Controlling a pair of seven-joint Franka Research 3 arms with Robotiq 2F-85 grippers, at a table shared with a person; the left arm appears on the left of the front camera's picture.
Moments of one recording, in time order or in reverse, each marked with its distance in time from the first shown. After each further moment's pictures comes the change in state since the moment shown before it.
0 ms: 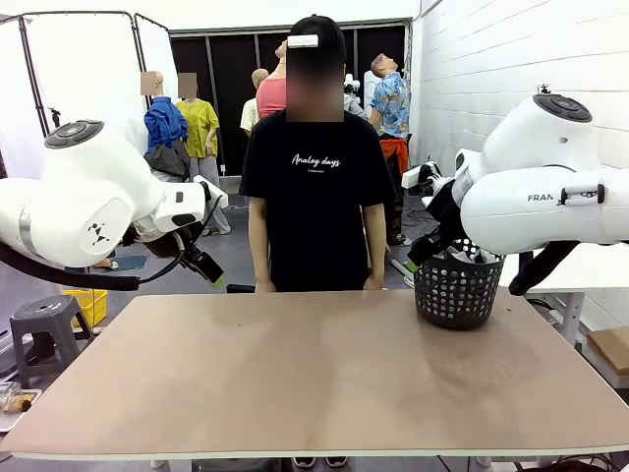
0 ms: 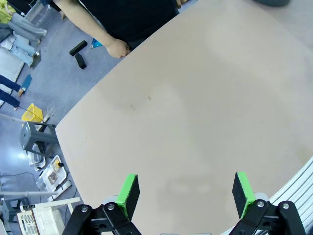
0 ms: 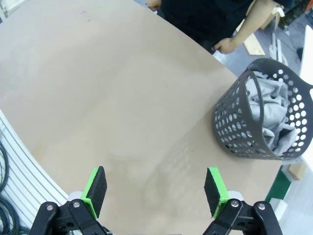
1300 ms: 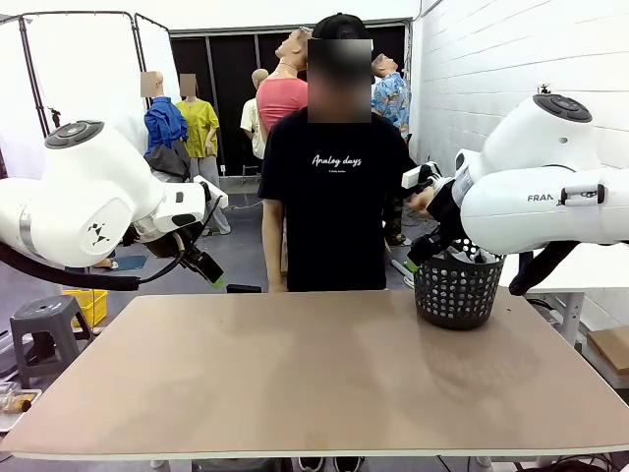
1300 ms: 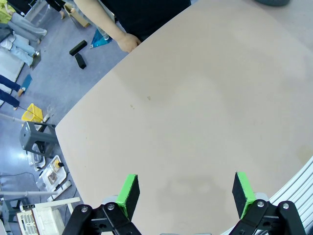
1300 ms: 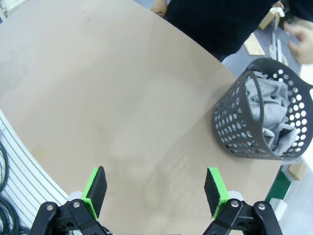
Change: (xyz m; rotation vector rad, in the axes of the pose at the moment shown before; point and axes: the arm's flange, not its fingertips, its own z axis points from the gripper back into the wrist) left arm 0.000 0.000 0.000 -0.001 0.000 0.001; right arm 0.000 0.000 0.000 0.000 0.000 0.000
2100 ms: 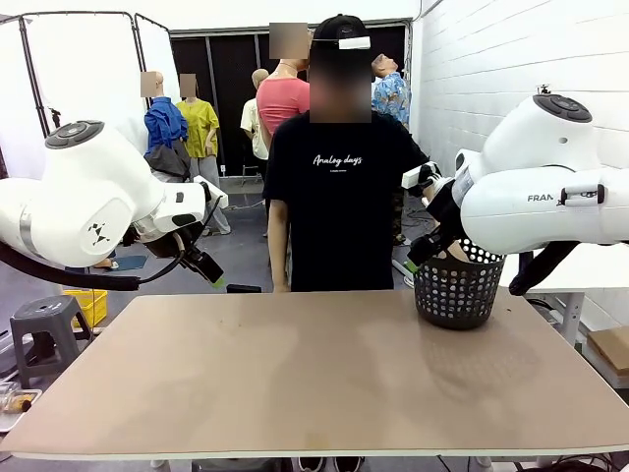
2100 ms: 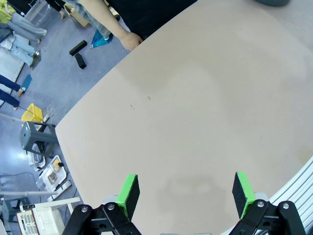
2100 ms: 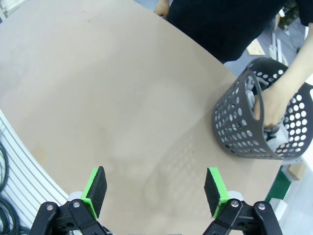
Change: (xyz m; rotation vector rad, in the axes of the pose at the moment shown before) left arm 0.000 0.000 0.000 0.000 0.000 0.000; right arm 0.000 0.000 0.000 0.000 0.000 0.000
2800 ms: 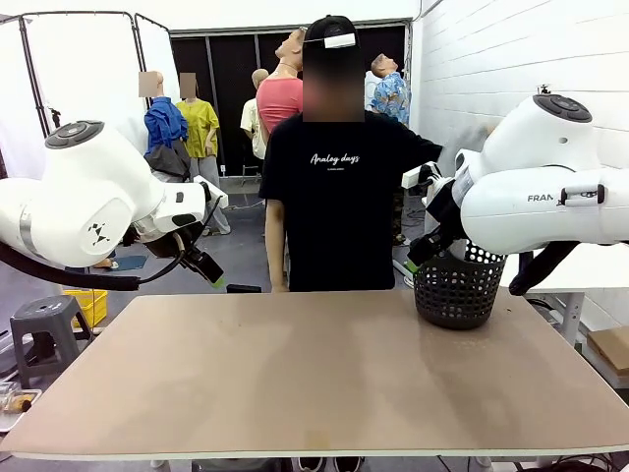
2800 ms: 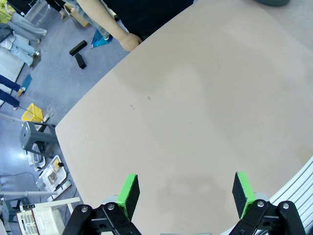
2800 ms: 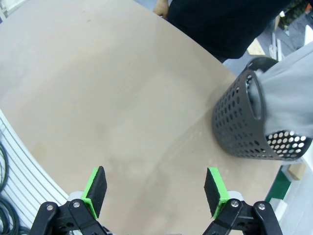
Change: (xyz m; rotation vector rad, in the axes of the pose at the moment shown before) left arm 0.000 0.000 0.000 0.000 0.000 0.000; right arm 0.000 0.000 0.000 0.000 0.000 0.000
